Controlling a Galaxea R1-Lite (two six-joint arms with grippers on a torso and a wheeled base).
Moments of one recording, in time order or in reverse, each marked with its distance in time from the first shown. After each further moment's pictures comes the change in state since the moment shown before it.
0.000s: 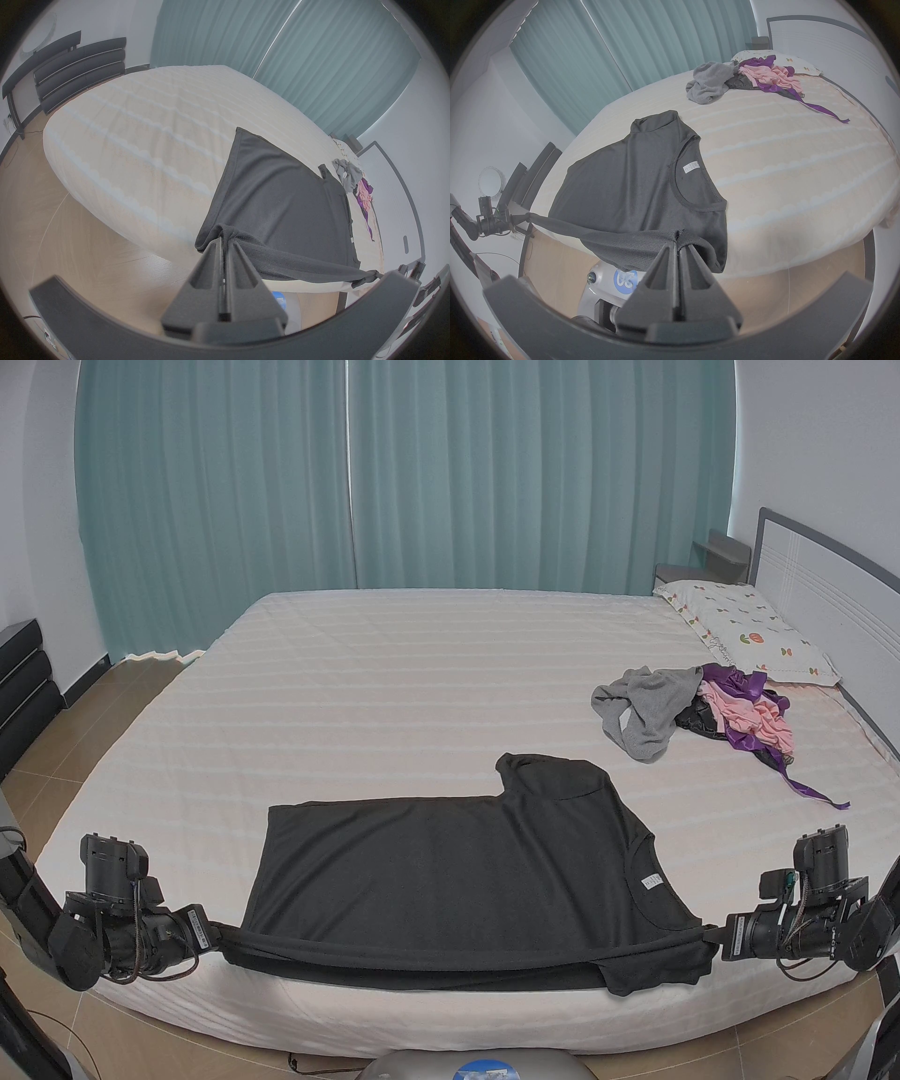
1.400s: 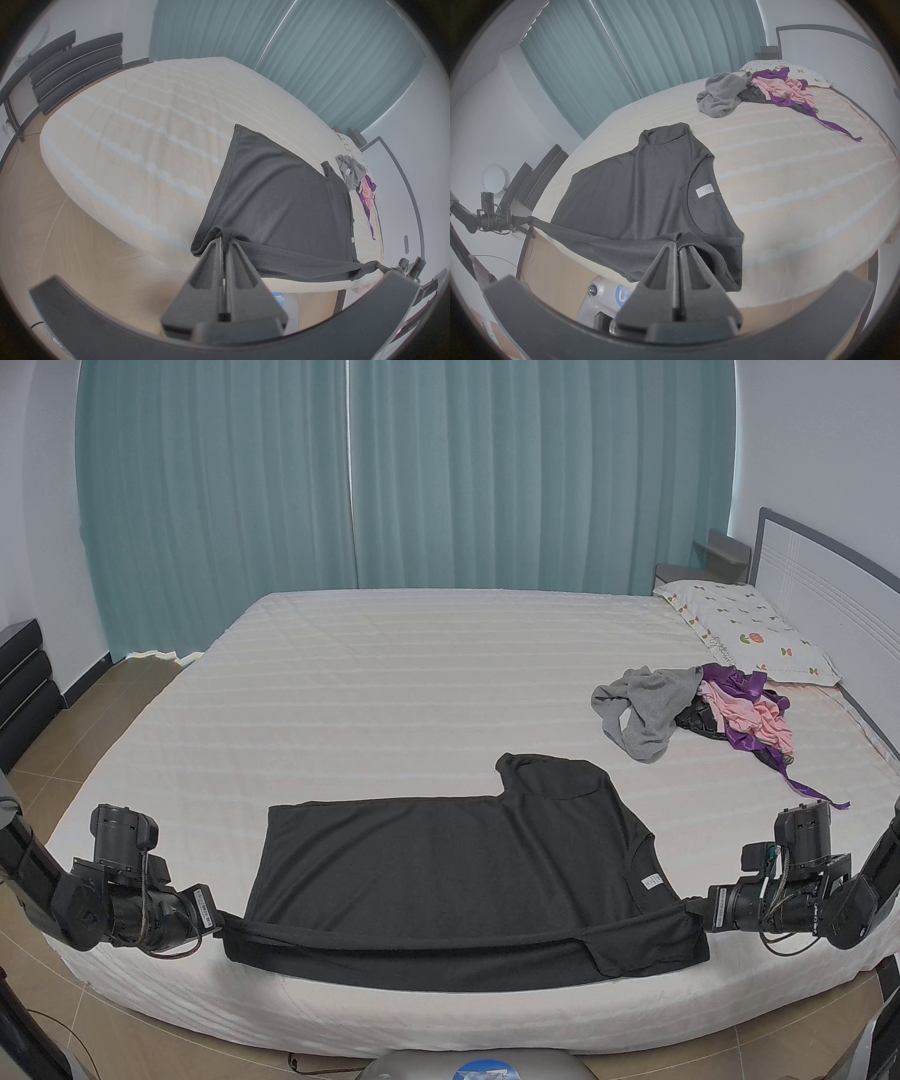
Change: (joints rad) left arm -0.001 -0.001 -0.182 0.253 -0.014 0.015; right arm 0.037 0.064 -0.136 0.000 -0.003 0.003
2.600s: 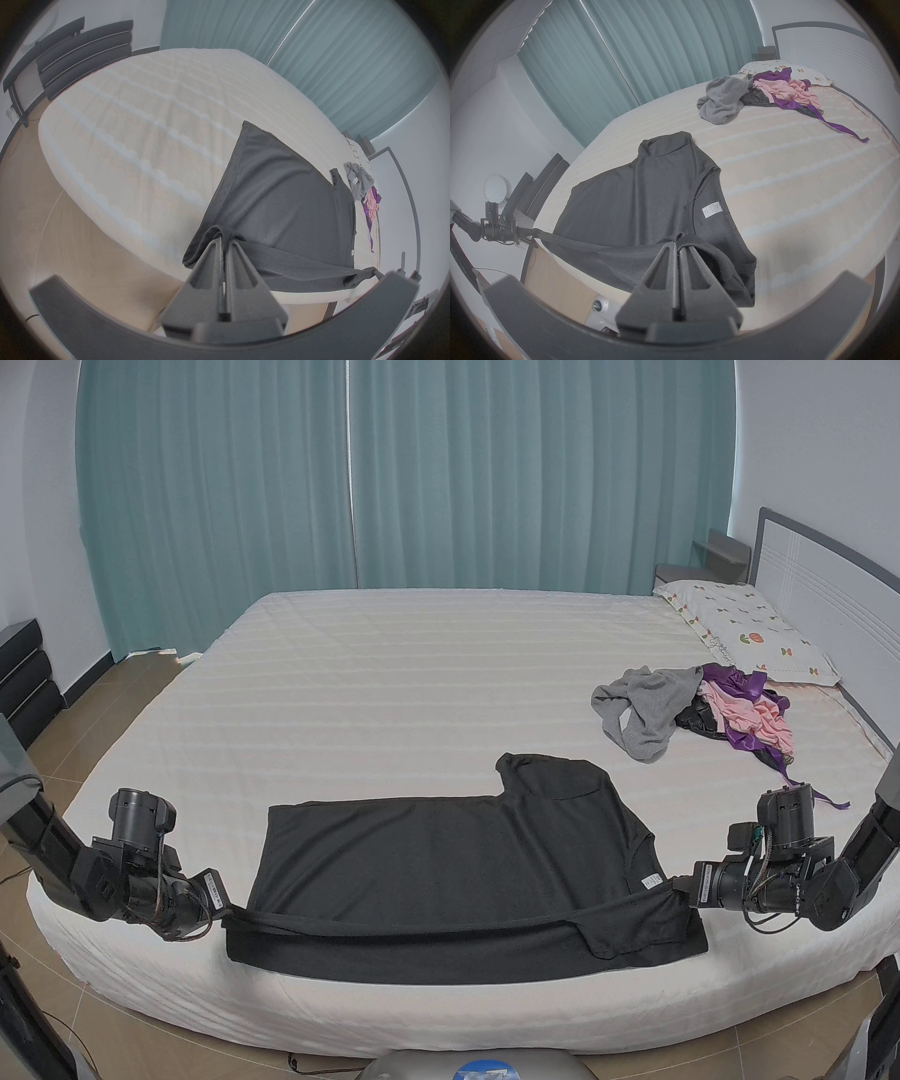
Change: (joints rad) left arm 0.000 0.090 -0.143 0.108 -0.002 -0.073; right arm 0.010 0.078 -0.119 -0.002 0.000 0.054
